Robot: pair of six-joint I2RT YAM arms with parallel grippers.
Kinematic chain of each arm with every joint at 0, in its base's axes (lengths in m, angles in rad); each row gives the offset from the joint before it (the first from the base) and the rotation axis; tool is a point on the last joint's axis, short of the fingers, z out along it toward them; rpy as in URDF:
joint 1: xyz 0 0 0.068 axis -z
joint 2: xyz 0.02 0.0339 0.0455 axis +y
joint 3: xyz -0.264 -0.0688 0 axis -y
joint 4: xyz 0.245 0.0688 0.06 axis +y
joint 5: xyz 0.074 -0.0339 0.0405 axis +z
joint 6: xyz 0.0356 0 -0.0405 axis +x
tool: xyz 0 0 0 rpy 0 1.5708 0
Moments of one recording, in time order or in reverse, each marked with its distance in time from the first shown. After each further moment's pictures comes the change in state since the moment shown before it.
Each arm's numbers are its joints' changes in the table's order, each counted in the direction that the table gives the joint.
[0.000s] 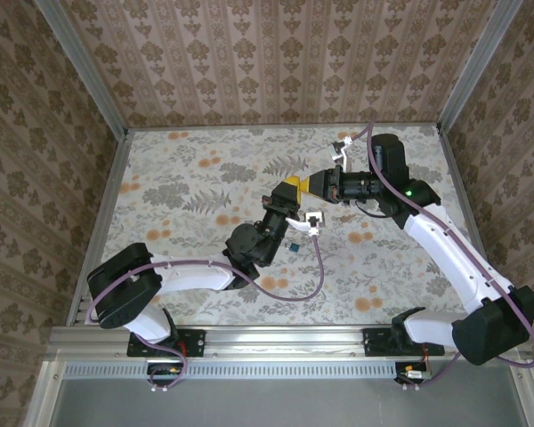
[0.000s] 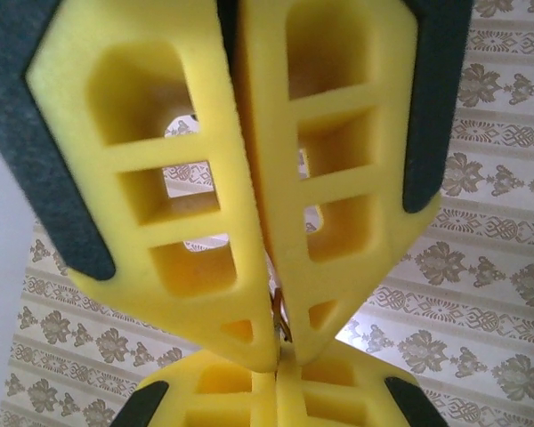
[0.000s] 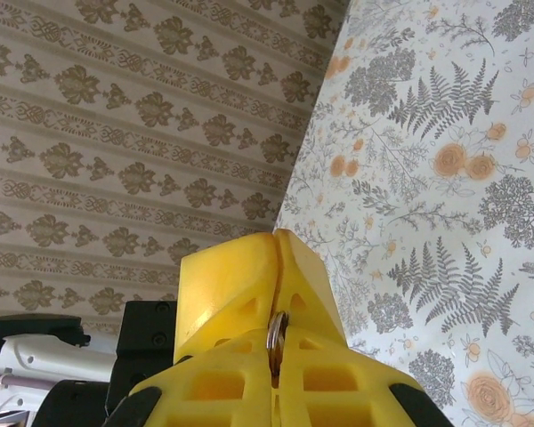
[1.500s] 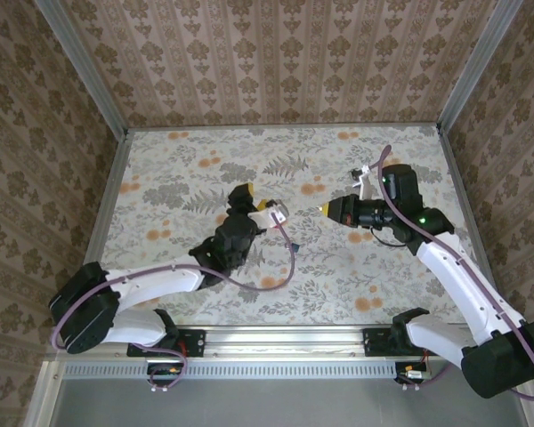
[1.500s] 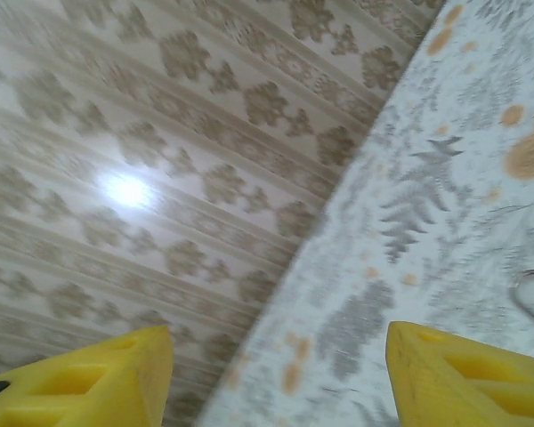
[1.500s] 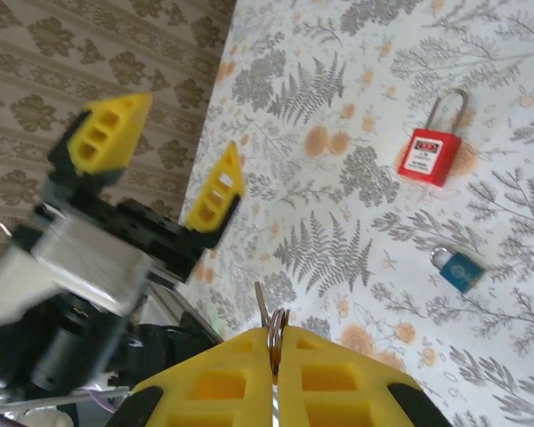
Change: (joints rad) left arm -0.160 -0.264 -0.090 0.764 0.069 -0.891; right arm 0.070 -0.202 -0.255 0.112 -0.159 -0.162
